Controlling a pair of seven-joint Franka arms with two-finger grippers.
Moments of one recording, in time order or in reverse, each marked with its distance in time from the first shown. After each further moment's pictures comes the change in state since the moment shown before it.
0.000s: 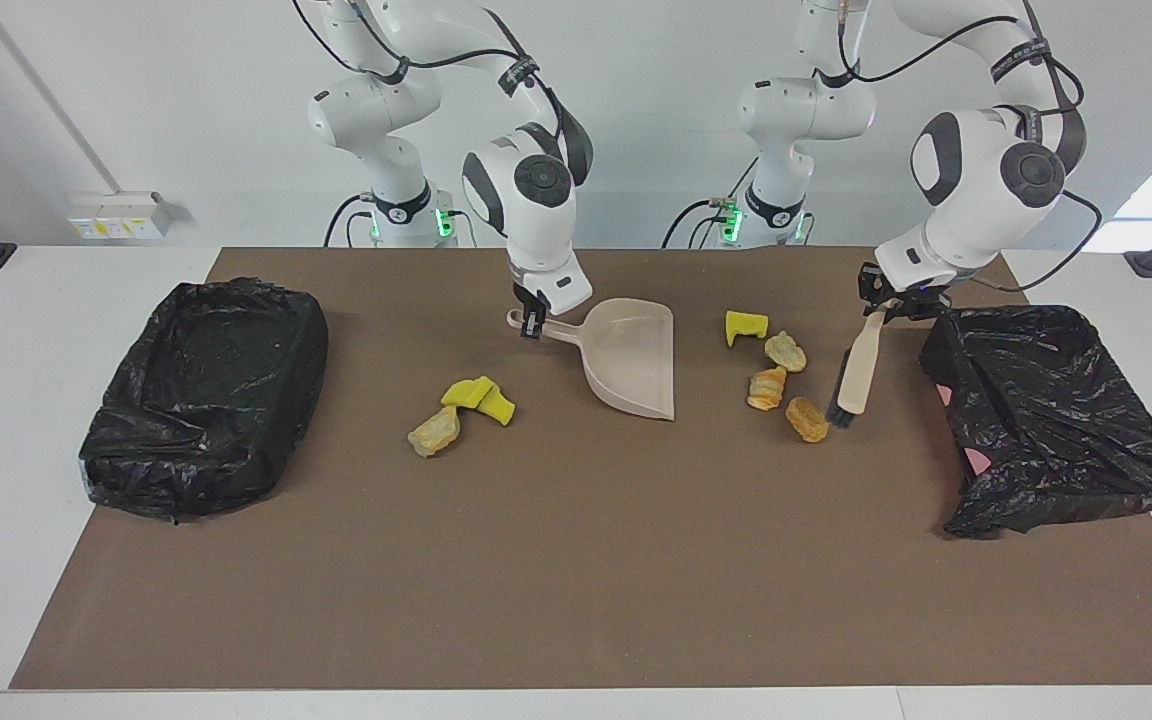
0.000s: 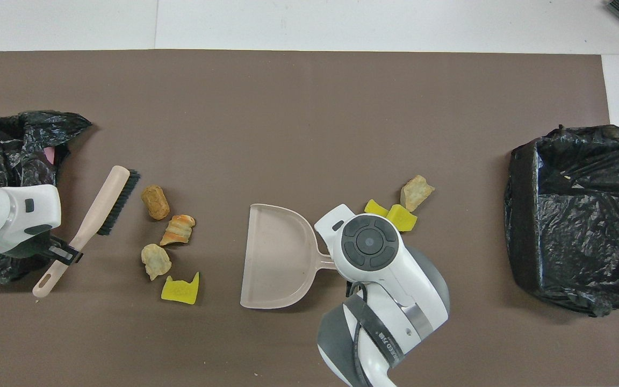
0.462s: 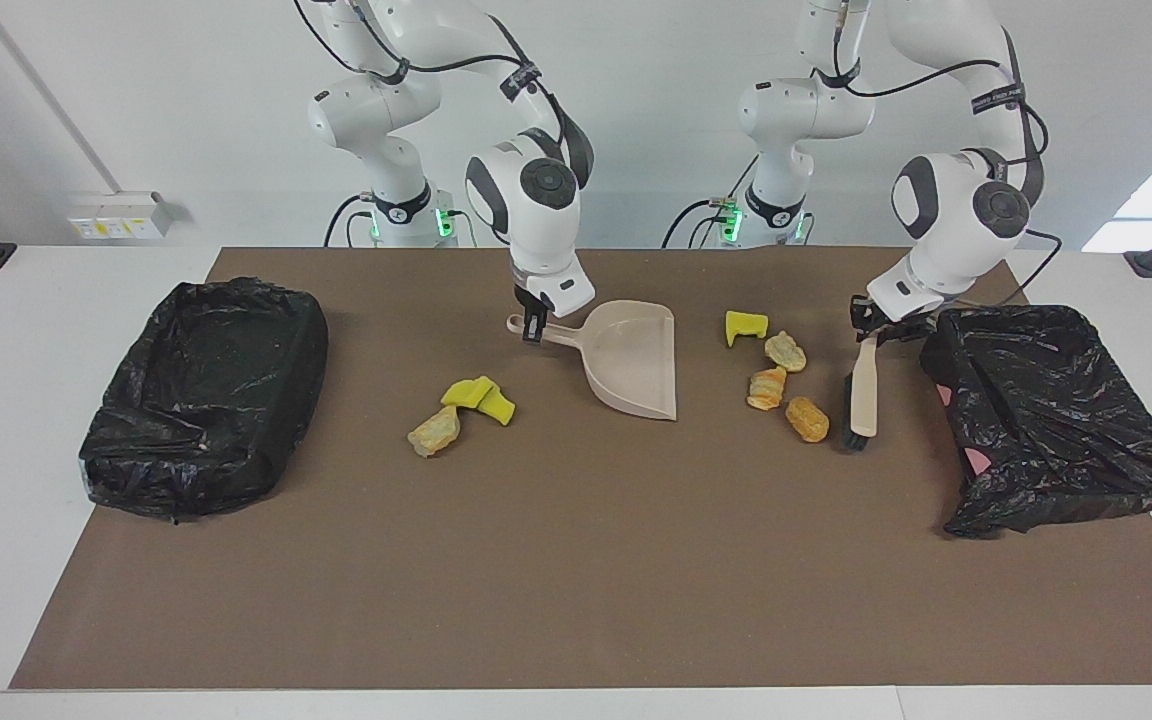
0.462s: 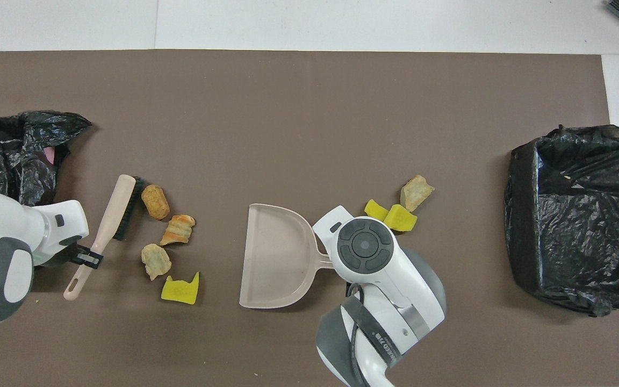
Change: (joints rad) left arm -0.025 0.017 -0.016 -0.160 -0.001 0.215 -0.109; right arm 0.003 0.006 0.000 -0.004 -0.010 0.008 0.000
